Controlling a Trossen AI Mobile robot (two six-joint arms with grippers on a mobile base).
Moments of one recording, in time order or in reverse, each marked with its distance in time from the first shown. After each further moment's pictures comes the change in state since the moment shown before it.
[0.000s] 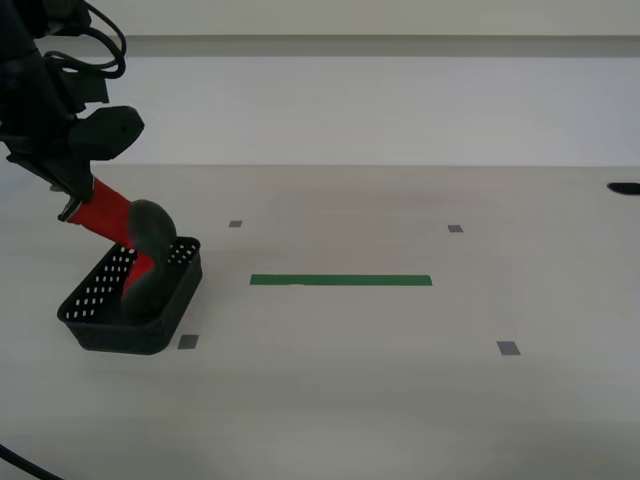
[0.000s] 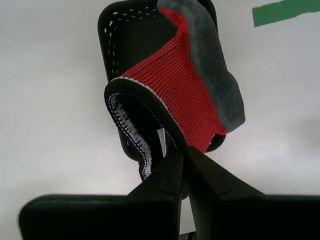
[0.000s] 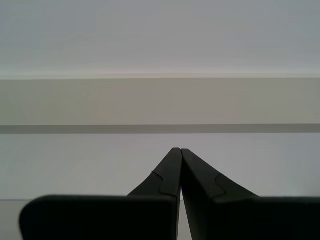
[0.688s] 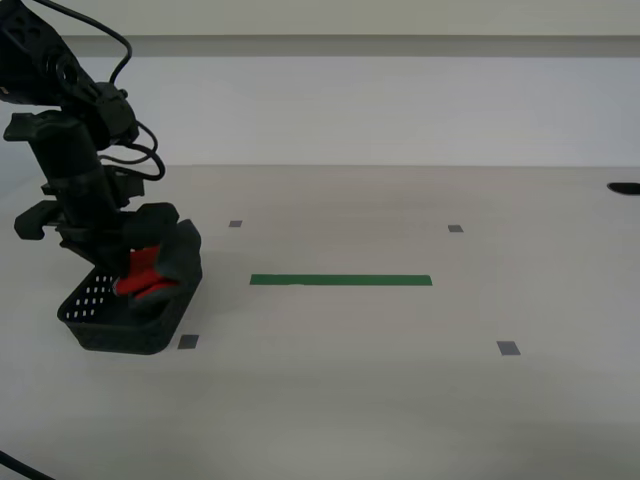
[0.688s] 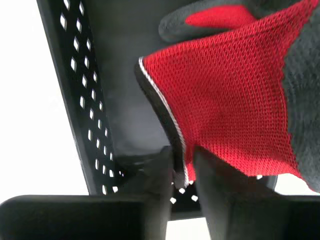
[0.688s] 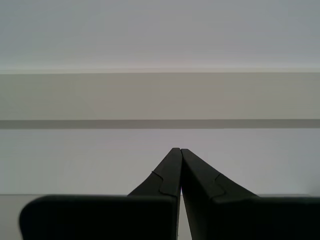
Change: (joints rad) arm 0 0.000 0.000 0.000 -0.022 -0.001 0.000; arm 1 0.001 0.476 0.015 0.331 -0.003 -0.057
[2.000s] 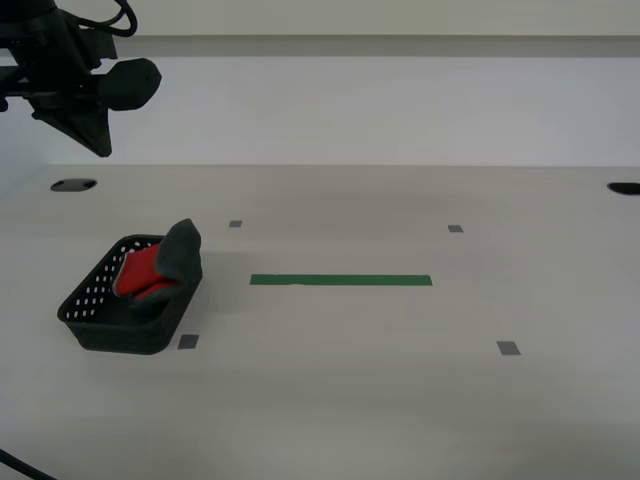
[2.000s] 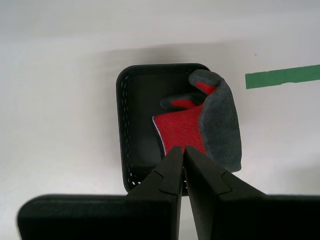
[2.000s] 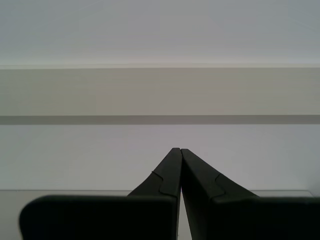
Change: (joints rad) arm 0 0.001 0.000 0.000 -0.017 0.000 0.000; arm 1 -0.002 -0.399 0.191 -0.364 -0.003 -0.051
